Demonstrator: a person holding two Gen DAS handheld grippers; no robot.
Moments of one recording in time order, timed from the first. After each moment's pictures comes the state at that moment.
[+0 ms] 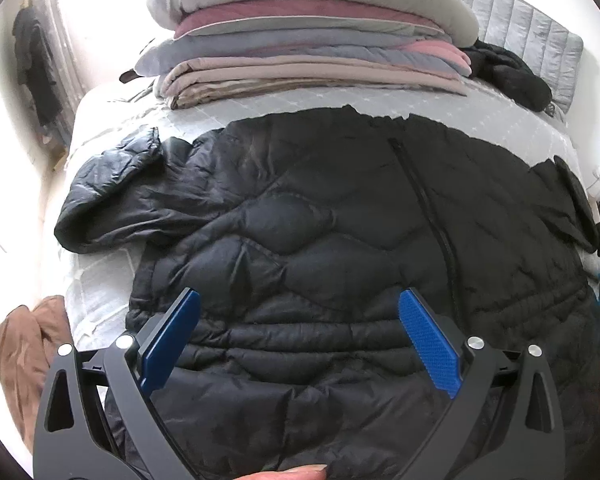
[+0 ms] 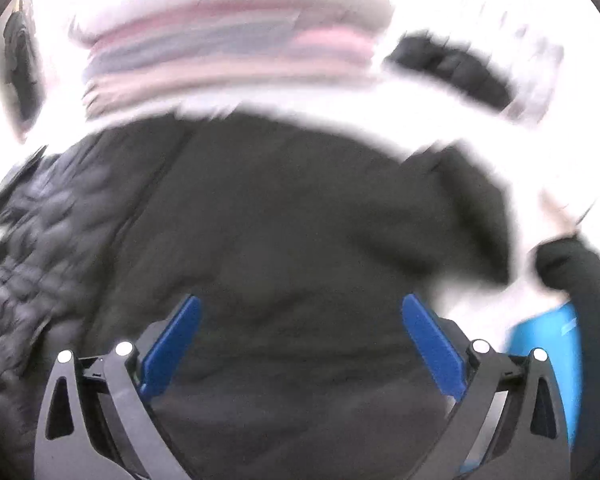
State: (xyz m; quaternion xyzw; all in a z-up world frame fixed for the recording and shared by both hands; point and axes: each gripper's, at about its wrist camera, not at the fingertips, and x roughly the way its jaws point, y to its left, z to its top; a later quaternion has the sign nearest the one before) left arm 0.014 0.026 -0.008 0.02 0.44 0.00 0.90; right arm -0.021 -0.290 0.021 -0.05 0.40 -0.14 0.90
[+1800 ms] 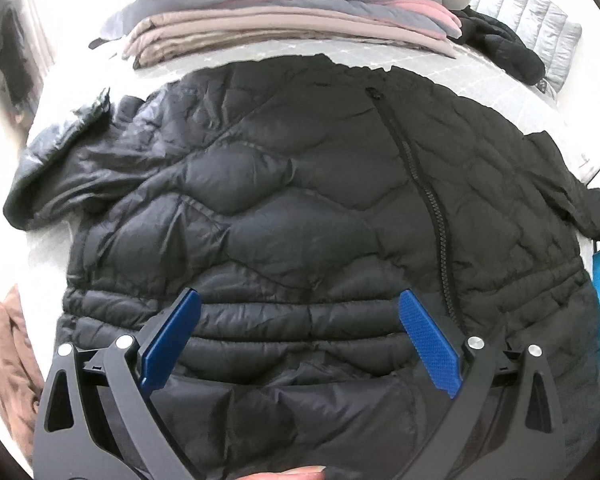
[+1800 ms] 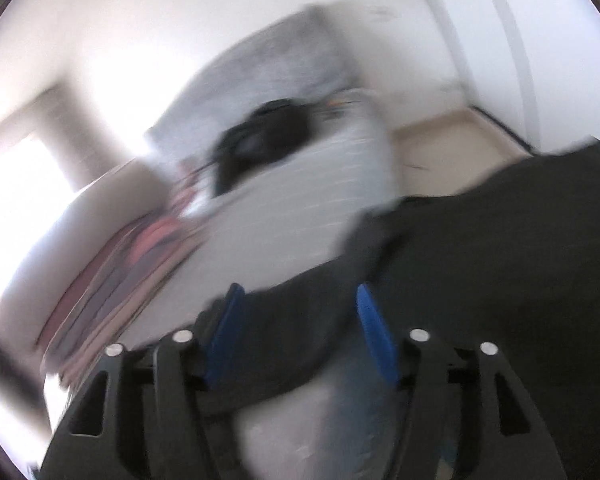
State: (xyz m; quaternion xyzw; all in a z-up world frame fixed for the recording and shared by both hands) left arm 0.036 0.007 -0.046 0.00 0.50 -0.04 0.87; right arm -0.155 -0.541 0.098 0.28 0.17 -0.26 0.91
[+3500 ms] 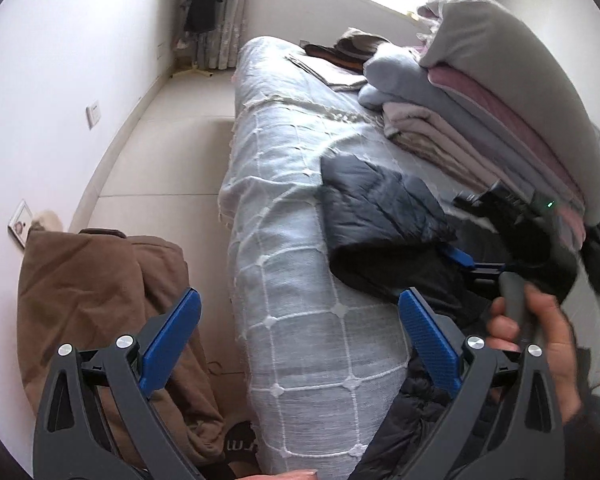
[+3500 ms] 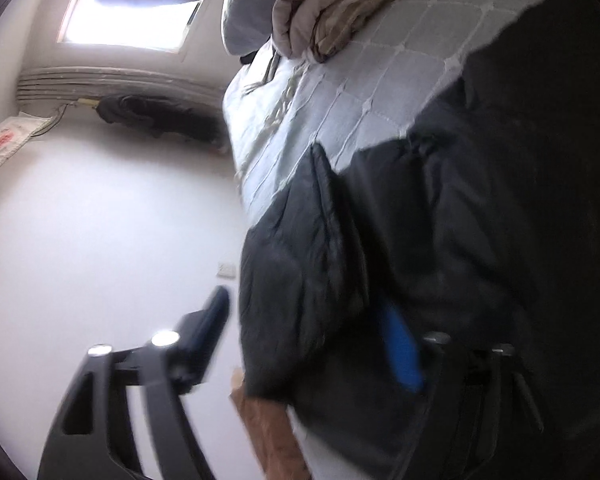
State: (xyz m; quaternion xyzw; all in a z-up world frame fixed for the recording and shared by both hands) left arm -0.014 0.330 0.018 -0.21 0.38 0.19 0.88; right arm 0.287 0.073 -0.076 0.36 0.52 0.24 0.74
